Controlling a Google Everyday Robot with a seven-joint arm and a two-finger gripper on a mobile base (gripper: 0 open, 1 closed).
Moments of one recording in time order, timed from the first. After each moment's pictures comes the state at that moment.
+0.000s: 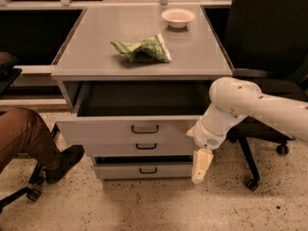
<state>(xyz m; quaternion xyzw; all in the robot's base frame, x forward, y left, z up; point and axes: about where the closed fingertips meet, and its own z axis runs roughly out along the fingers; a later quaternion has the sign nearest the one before) 0.498 -0.132 0.632 -0.67 0.72 0.15 0.08</state>
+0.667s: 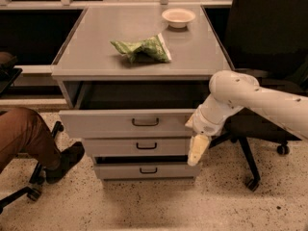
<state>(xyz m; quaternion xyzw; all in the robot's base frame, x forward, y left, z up) 0.562 -0.133 0.631 -0.66 0.73 0.12 0.13</state>
